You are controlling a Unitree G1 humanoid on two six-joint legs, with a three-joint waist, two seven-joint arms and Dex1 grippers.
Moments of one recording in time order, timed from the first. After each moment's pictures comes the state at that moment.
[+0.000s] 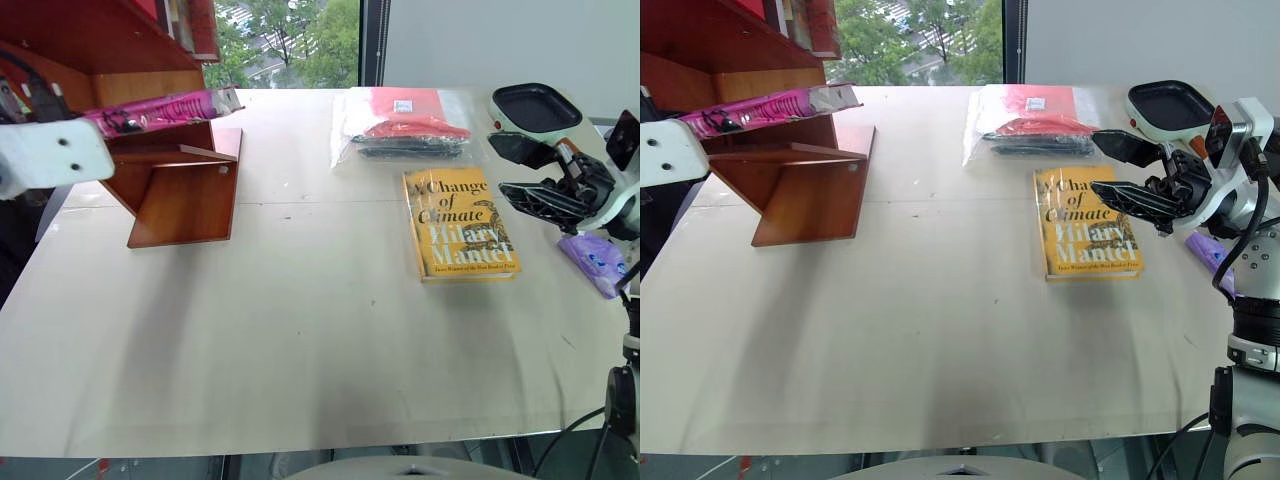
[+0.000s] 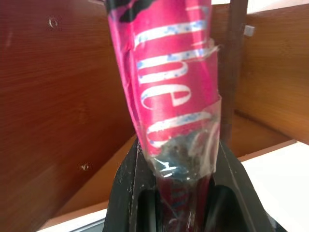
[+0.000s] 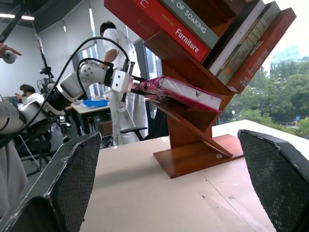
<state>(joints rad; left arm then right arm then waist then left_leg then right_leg) -0.27 1.33 0.46 -0.01 0.28 -0.08 -0.93 -0.60 -0.67 -0.27 0.04 0.95 0.56 1.31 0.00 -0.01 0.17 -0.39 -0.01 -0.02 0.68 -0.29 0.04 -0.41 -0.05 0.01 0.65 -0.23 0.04</state>
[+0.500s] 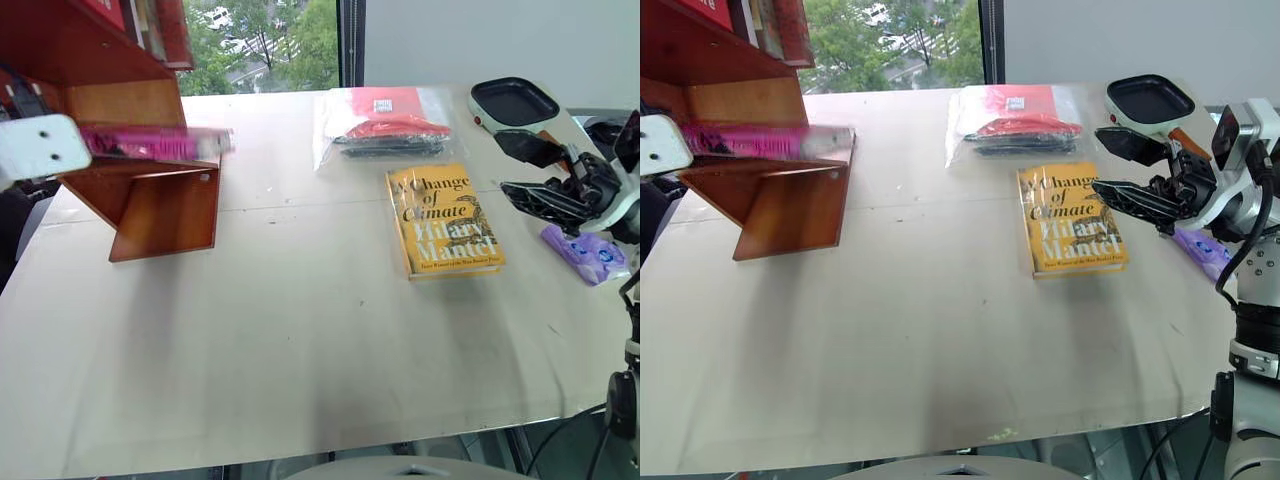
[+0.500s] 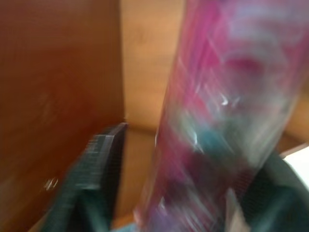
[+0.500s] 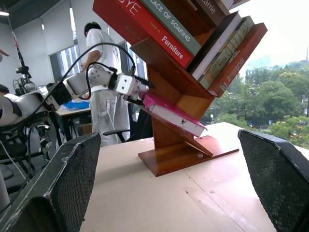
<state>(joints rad) -0.46 1.40 0.23 0.36 0.26 -0.18 -0.82 -0.55 -0.67 -0.30 -0.02 0.95 0.54 1.27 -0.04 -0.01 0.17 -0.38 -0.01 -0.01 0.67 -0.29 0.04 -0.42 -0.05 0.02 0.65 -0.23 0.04</state>
